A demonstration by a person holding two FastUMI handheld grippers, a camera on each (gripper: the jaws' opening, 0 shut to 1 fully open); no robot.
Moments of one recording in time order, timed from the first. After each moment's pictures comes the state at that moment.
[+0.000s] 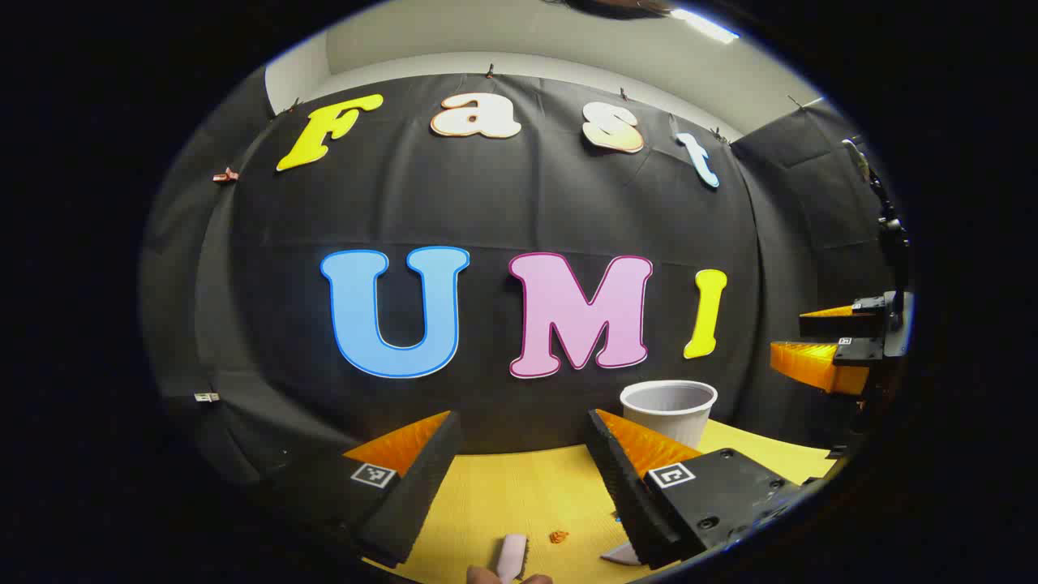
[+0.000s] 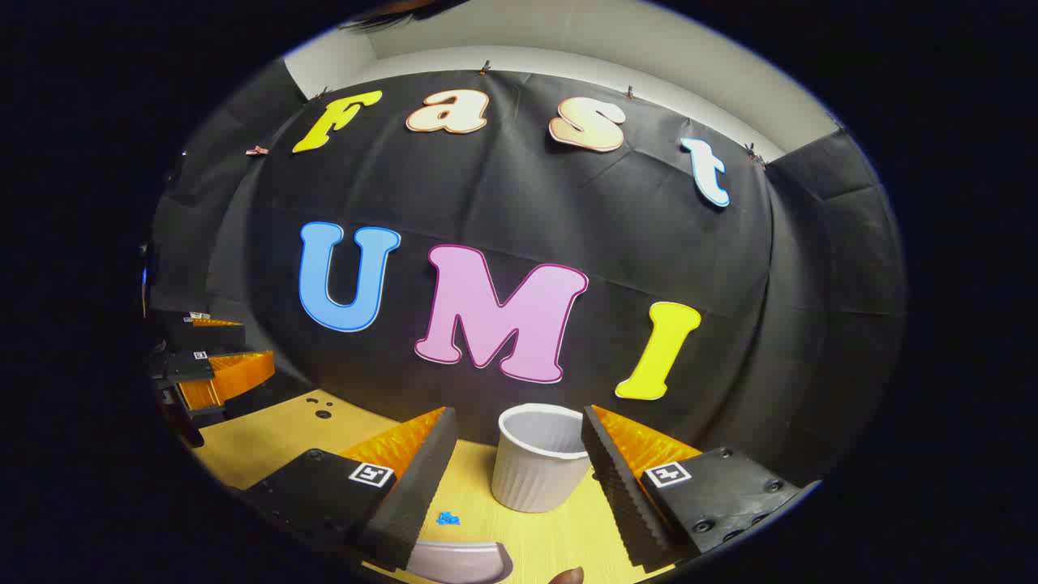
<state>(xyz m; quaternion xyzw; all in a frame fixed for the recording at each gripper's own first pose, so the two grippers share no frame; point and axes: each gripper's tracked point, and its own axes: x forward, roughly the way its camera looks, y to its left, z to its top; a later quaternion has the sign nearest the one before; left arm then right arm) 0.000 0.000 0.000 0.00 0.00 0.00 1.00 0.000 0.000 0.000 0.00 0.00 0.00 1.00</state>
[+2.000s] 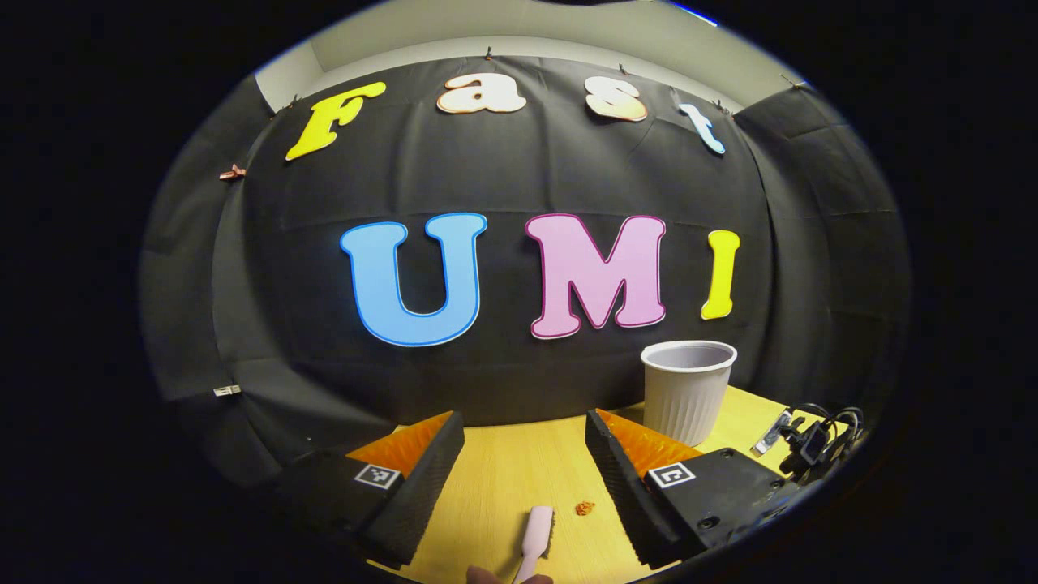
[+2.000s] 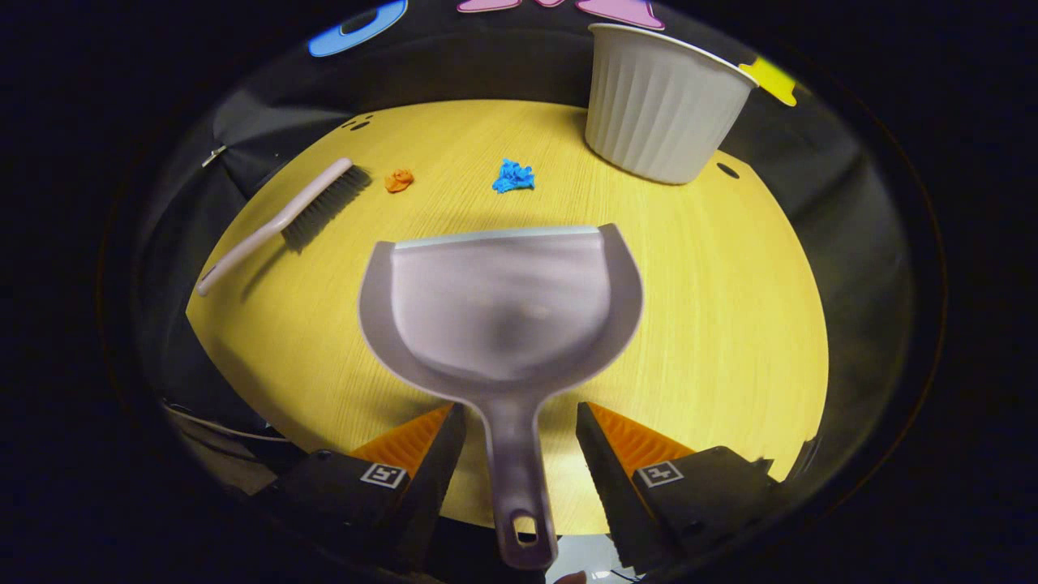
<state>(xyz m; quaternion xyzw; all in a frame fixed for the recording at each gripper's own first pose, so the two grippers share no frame) -0.002 0.014 -0.032 0.02 0.06 0.04 1.00 -0.117 0.077 -0.430 0.02 0.55 0.14 0.82</state>
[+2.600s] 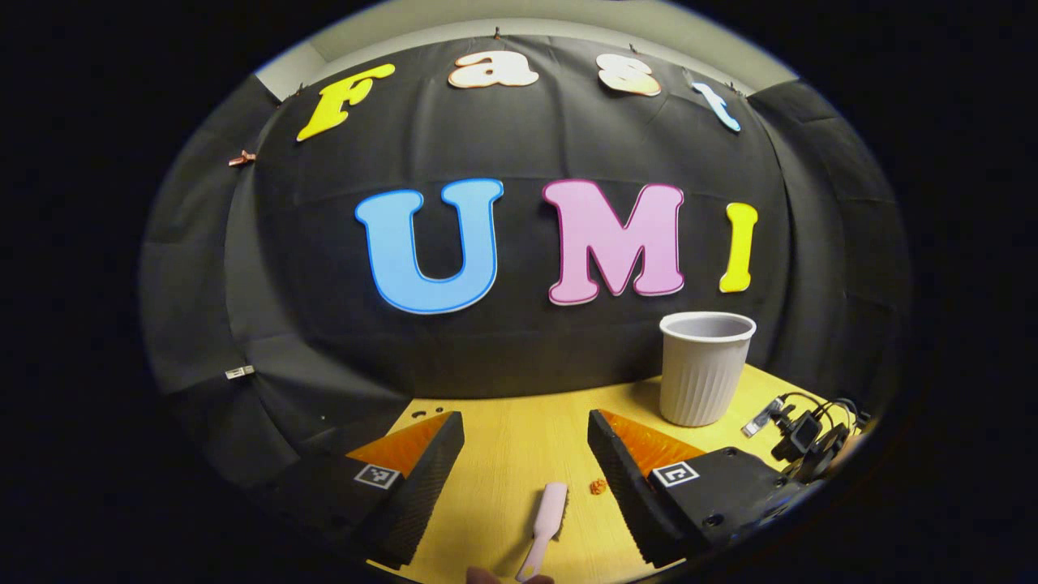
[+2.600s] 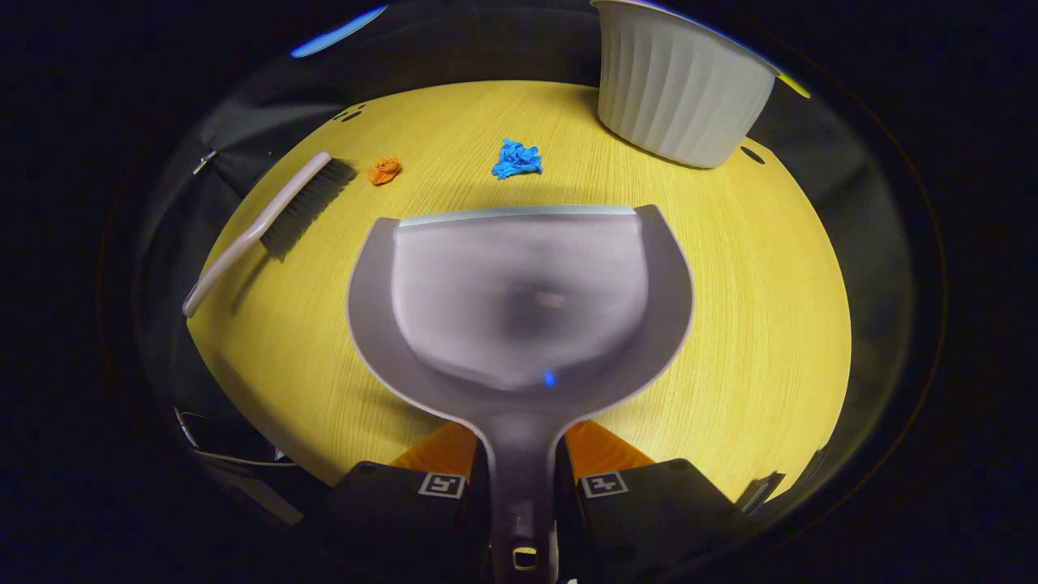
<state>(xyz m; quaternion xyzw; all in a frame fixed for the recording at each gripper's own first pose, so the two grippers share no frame) -0.014 0.025 -0.100 0.02 0.13 0.07 0.99 -0.091 0.080 -0.435 0.02 0.55 0.17 0.81</state>
